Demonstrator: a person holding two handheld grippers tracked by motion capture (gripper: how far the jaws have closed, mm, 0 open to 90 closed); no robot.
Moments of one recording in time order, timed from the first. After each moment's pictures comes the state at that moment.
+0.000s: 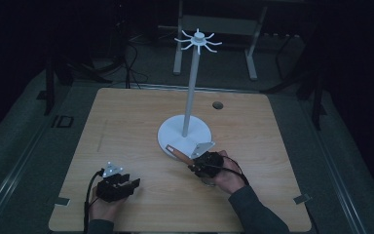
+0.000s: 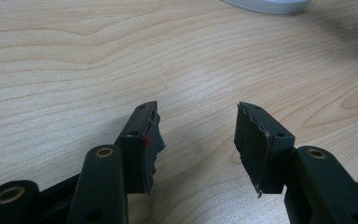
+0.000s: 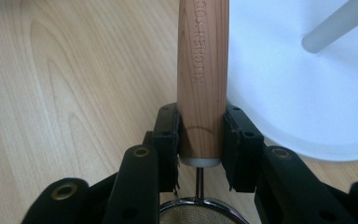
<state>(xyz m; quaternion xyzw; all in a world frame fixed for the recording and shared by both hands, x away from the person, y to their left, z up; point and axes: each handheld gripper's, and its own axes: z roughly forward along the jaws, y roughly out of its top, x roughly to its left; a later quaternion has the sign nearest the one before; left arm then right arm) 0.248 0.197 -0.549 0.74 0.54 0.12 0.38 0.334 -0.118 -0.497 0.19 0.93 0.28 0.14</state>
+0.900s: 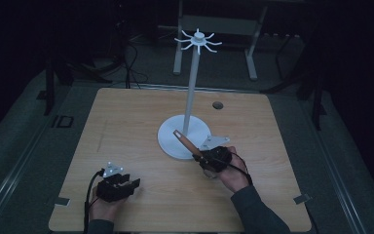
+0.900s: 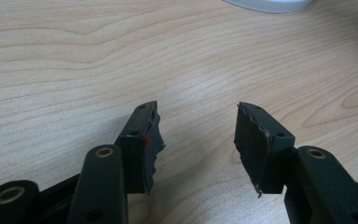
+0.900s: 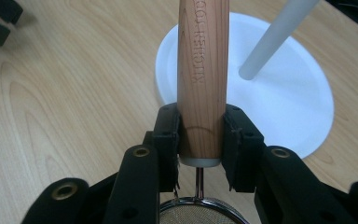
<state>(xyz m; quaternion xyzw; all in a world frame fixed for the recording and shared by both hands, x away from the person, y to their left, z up) 0.248 0.196 -0.550 0.75 0.53 0.12 0.38 0.337 -0.137 -0.476 0.24 0.89 0.35 0.18</state>
